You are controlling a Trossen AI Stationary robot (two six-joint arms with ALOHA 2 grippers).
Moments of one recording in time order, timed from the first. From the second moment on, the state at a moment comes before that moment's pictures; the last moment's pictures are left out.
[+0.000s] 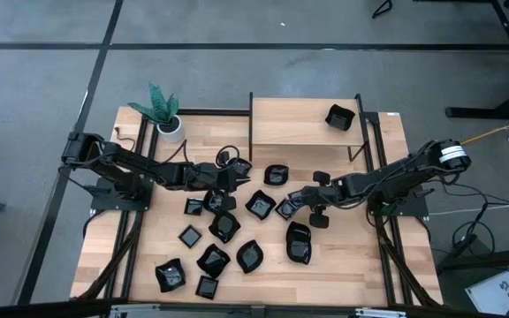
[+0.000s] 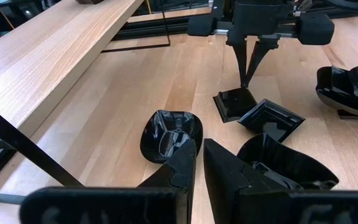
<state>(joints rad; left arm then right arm) -0.04 1.43 0.64 0.40 -0.29 0.06 0.18 1.40 0.59 -0.33 0.21 0.24</state>
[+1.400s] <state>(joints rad) -0.04 1.43 0.64 0.40 -0.30 0.07 0.18 1.40 0.67 -0.44 0.16 -0.29</state>
